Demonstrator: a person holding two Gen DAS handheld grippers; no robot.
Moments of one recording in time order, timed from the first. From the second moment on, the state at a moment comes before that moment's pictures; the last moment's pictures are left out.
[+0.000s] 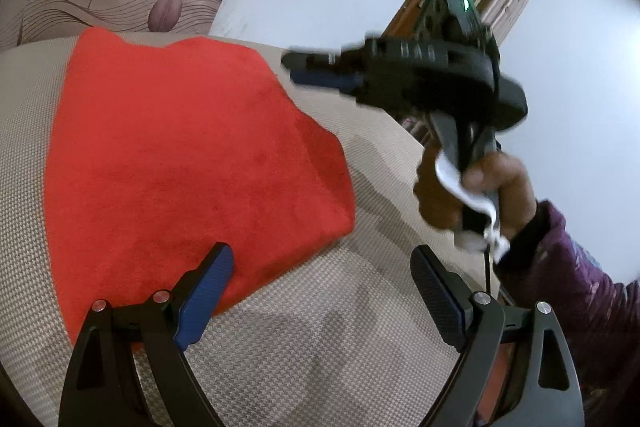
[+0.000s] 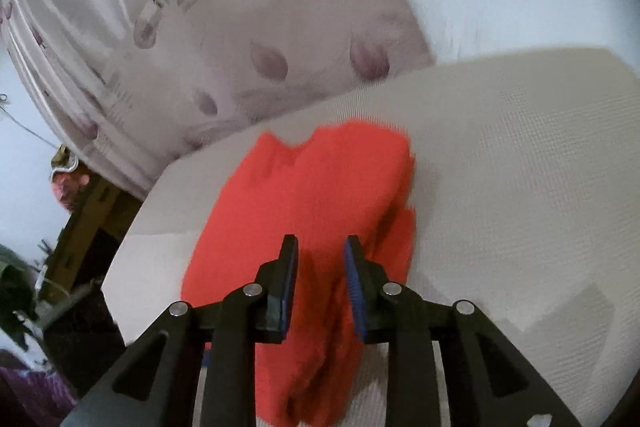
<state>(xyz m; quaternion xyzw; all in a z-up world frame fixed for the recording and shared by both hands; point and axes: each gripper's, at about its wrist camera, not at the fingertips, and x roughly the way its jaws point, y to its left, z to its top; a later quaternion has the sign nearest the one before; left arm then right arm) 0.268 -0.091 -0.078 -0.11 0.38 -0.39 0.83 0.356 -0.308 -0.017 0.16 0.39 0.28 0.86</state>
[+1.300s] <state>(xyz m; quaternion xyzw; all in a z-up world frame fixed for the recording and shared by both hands) 0.247 -0.050 -0.030 0.03 0.28 -0.10 0.95 0.280 -0.300 -0.043 0.13 0.33 0.18 0.92</state>
